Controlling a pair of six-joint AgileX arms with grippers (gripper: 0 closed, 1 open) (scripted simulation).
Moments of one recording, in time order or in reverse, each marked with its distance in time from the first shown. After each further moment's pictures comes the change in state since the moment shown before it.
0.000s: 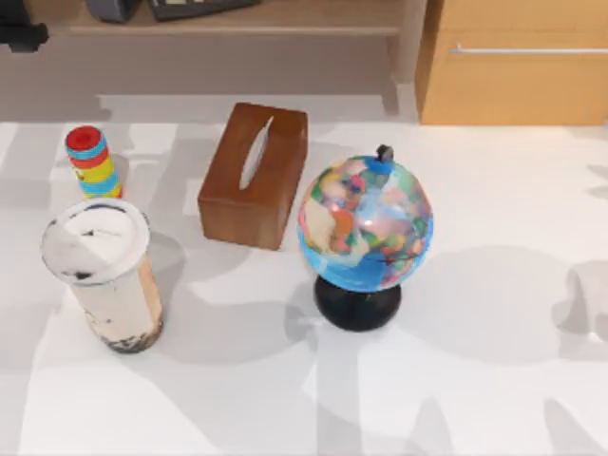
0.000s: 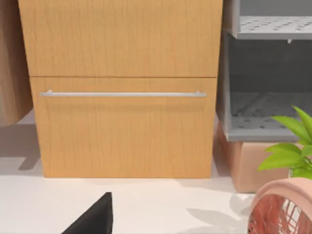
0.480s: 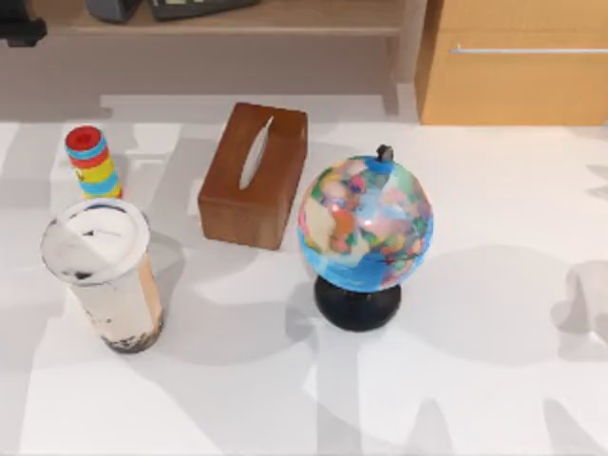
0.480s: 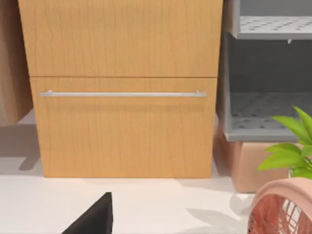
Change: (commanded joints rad) left arm 0.003 -0.025 0.007 -0.032 -0.001 0.002; right arm 0.000 0.000 0.000 0.000 0.000 0.000
